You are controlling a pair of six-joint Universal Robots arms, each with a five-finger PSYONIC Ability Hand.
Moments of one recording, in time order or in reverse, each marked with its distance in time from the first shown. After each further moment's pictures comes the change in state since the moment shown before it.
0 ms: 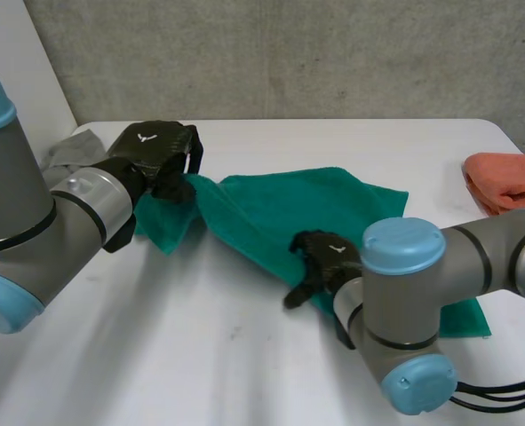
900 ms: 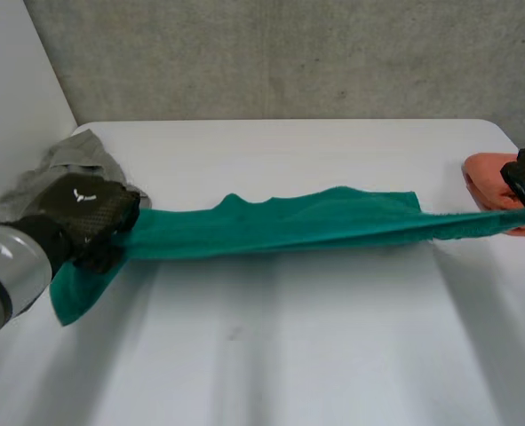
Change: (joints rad) left arm 0.134 0.330 -0.311 -0.222 -0.012 0.402; right arm -0.699 -0.687 0.066 0.629 -0.380 -1.177; left_hand 0.000 0.001 0.000 0.003 0.000; right_hand 0.579 0.698 0.701 0.707 0.697
